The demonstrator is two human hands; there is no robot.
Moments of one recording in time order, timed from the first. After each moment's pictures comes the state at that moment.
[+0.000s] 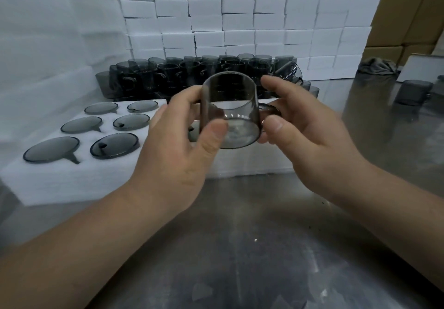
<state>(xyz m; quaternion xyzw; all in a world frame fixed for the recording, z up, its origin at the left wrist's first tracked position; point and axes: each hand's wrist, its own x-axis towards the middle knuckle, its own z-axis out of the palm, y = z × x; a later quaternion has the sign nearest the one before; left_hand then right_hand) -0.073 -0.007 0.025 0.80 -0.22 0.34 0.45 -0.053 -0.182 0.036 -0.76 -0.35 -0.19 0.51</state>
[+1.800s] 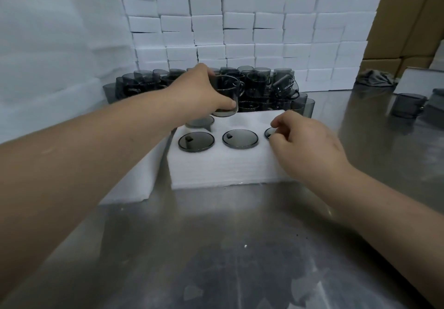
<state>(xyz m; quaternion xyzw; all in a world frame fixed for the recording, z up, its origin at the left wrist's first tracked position) 0.018 -0.013 0.096 0.93 -0.01 0.16 0.34 -0.017 -0.195 0.035 -0.94 -0.10 -0.23 0.24</state>
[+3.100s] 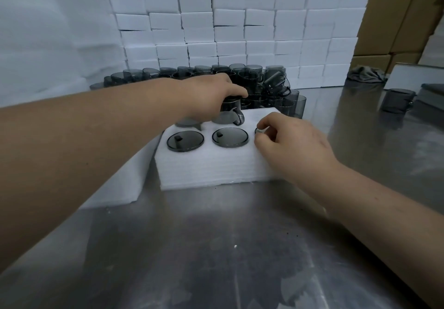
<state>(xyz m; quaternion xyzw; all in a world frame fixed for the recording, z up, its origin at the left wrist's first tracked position) 0.051 -0.028 0.097 0.98 -0.20 0.07 -0.03 -0.016 -0.195 0.033 -0.94 -0.13 -0.24 0.22</state>
